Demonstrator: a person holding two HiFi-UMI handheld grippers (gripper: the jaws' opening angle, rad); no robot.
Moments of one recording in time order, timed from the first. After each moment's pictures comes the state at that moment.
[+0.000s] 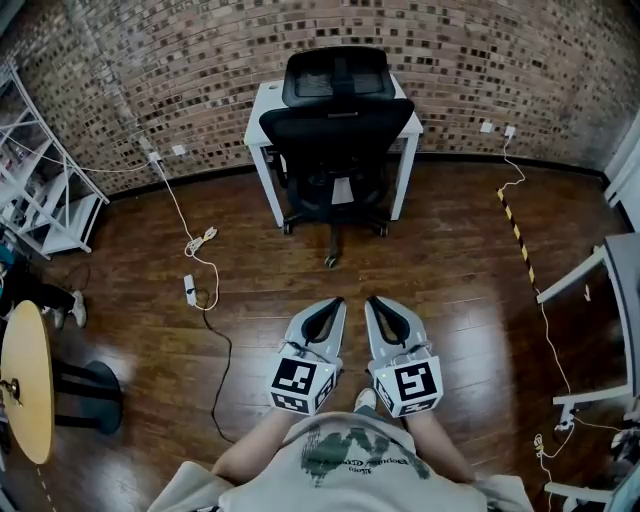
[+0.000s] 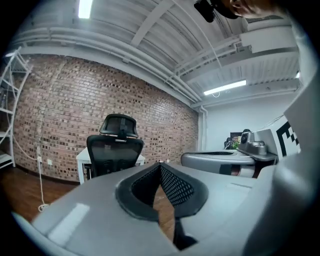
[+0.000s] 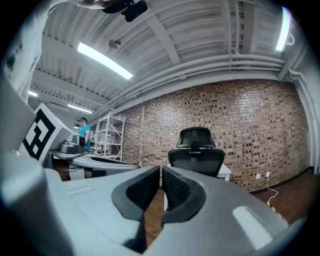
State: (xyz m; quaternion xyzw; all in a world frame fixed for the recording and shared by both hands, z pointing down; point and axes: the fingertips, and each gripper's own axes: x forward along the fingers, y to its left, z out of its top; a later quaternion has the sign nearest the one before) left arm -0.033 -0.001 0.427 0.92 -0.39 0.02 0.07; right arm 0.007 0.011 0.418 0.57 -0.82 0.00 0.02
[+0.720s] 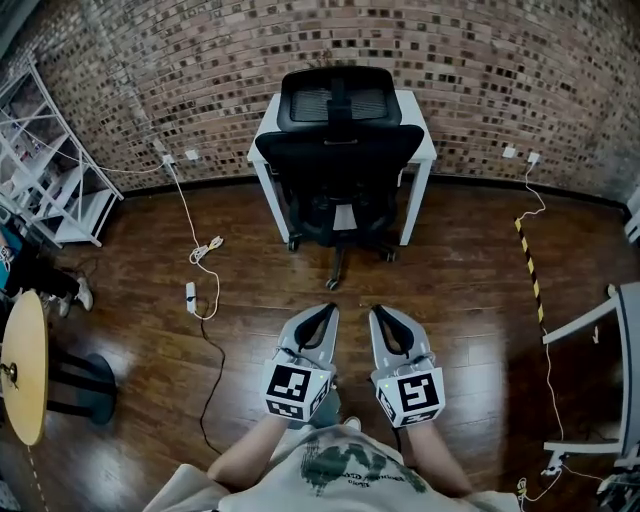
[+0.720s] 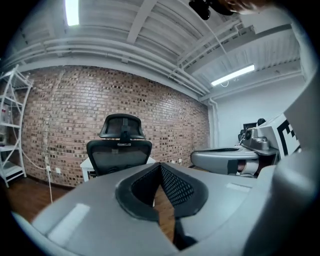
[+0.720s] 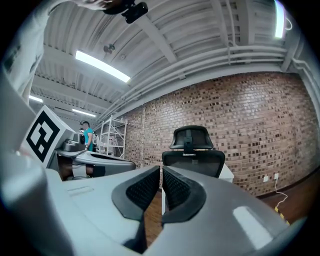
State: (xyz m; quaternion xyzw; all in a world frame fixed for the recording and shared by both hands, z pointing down) left arm 0.030 -0.094 0.424 0.89 -0.45 0.05 0.04; right arm 0.091 -0.079 0.416 0.53 -0.85 -0.01 0.01
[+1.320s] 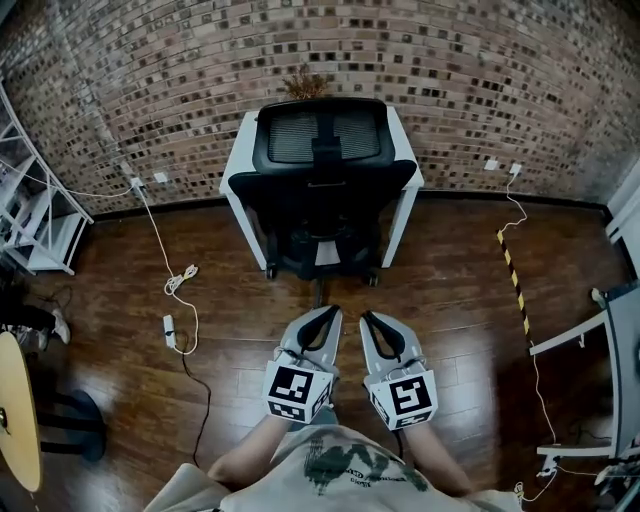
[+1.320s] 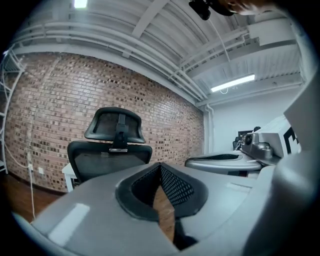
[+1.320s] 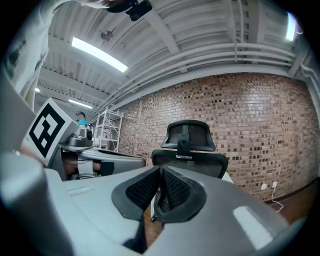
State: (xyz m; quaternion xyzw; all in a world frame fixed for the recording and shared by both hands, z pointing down) left arm 0.049 -0.231 0.414 0.92 -0.40 0.02 0.05; right arm 0.086 -0.210 0.415 0.55 -0.84 -0.02 0.05
